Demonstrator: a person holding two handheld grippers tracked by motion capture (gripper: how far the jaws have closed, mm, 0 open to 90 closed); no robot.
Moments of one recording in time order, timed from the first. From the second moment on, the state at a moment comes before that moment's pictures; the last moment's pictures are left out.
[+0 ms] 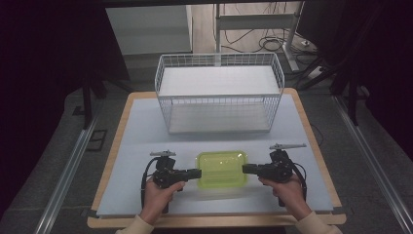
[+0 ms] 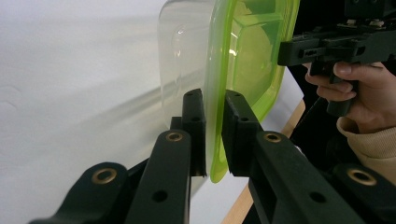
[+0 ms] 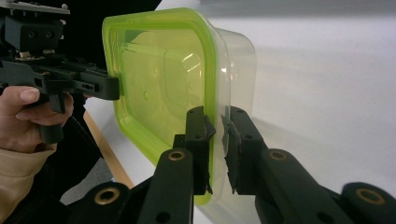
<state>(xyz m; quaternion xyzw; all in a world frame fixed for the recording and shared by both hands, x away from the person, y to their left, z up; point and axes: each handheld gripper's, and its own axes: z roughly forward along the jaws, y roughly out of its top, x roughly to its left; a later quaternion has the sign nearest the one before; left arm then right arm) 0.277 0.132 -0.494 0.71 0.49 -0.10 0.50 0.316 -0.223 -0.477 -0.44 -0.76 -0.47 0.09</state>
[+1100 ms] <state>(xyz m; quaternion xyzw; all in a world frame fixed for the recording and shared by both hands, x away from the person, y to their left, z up) 0.296 0.137 -0.445 0.71 0.47 -0.07 0.52 0.331 -0.217 -0.433 -0.43 -0.75 -0.50 0.05</state>
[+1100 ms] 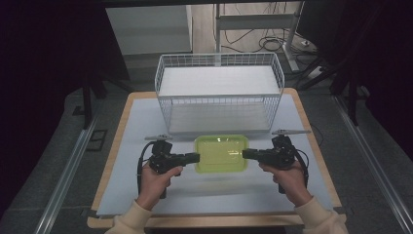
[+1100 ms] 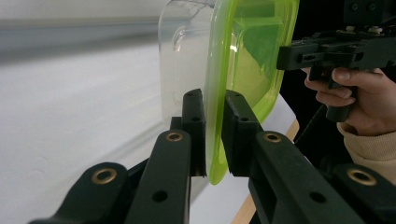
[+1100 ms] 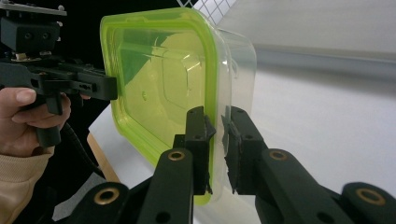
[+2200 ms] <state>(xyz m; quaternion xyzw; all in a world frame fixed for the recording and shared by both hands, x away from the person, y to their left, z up) 0.320 0.137 -0.392 0.72 0.45 -0.04 0.53 0.351 -0.216 -0.383 -0.42 -0.75 -0.52 0.02</state>
